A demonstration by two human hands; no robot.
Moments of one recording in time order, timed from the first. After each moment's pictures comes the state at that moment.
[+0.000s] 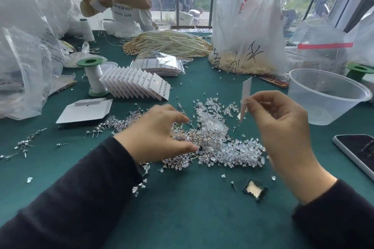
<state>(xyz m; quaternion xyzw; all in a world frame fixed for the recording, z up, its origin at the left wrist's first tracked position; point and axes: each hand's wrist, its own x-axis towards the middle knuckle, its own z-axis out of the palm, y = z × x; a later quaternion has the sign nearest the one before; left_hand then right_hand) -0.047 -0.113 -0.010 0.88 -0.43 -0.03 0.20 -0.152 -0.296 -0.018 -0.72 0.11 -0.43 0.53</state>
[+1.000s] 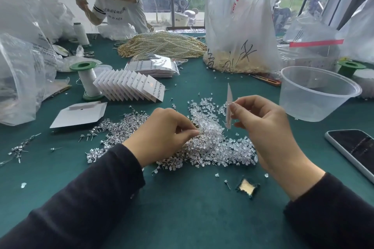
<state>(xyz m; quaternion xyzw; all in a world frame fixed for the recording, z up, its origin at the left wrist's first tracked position) -0.056 -0.136 -0.012 0.85 -0.44 0.01 0.30 -0.151 -0.294 -0.017 -0.70 0.15 -0.33 0.61</state>
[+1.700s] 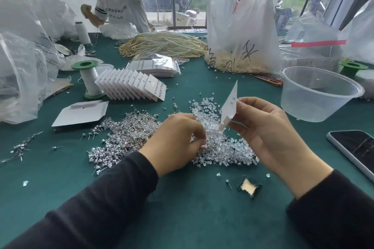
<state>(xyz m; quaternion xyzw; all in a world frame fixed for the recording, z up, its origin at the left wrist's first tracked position) -0.069 -0.147 -0.023 0.84 -0.47 0.05 0.26 -0.151 -0.298 -0.014 -0.57 0.13 -0.22 0.78</state>
